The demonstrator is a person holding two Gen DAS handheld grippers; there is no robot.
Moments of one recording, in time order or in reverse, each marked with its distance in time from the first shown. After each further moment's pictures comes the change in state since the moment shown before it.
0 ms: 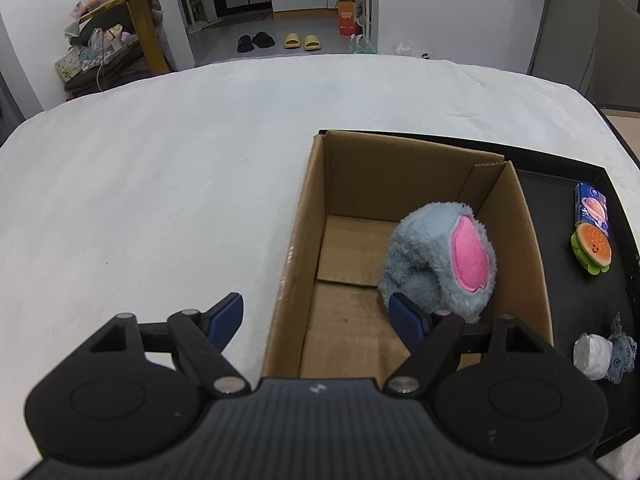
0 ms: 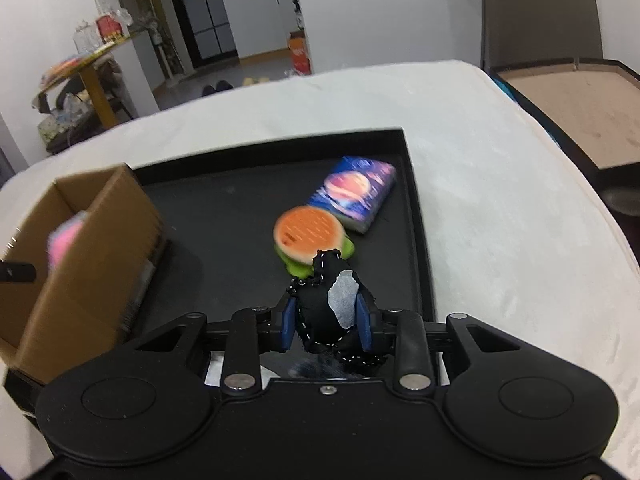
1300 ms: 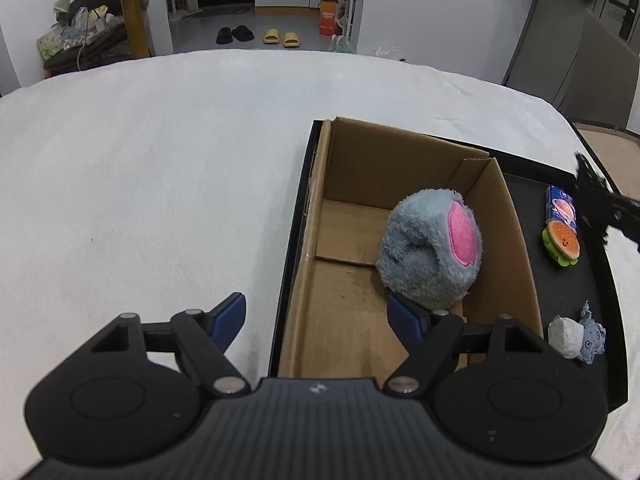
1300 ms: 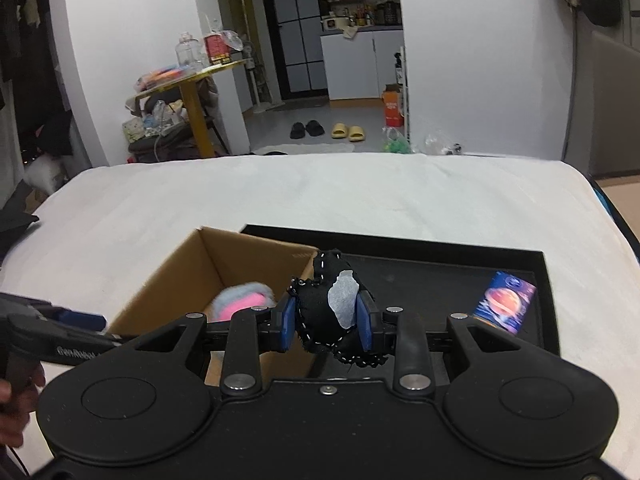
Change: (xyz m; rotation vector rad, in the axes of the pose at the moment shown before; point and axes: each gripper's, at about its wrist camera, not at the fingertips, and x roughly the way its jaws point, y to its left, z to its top) left arm -0.003 0.039 -0.015 -0.040 -0.005 -0.125; right arm -0.029 0.123 0.044 -0.189 -0.134 0.173
